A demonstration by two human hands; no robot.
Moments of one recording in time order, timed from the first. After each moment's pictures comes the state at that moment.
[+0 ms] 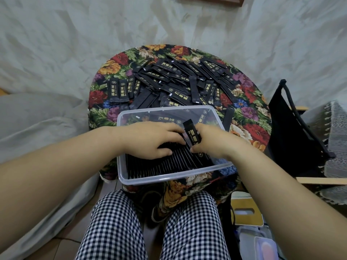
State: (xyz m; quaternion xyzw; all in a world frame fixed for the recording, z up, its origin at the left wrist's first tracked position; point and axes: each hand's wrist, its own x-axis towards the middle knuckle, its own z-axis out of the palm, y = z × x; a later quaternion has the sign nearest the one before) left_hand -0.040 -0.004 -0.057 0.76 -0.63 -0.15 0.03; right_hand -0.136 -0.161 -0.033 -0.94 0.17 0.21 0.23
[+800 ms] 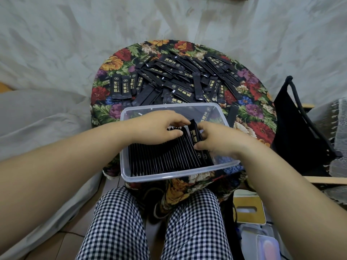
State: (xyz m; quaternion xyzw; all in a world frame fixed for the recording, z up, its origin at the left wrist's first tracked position) left_hand -0.041 -0.017 -0.049 0.82 -0.49 -0.22 0.21; right_hand -0.139 -0.167 -0.035 -0.92 0.16 0.22 0.28
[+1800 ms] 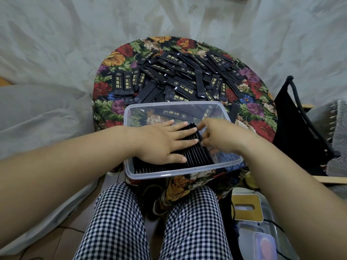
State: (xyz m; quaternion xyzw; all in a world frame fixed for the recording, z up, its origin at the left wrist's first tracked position) left_hand -0.061 -0.011 -0.064 0.75 -0.62 -0.19 -0.14; right_hand -0.137 -0.162 -0.031 -0.91 0.21 0.24 0.26
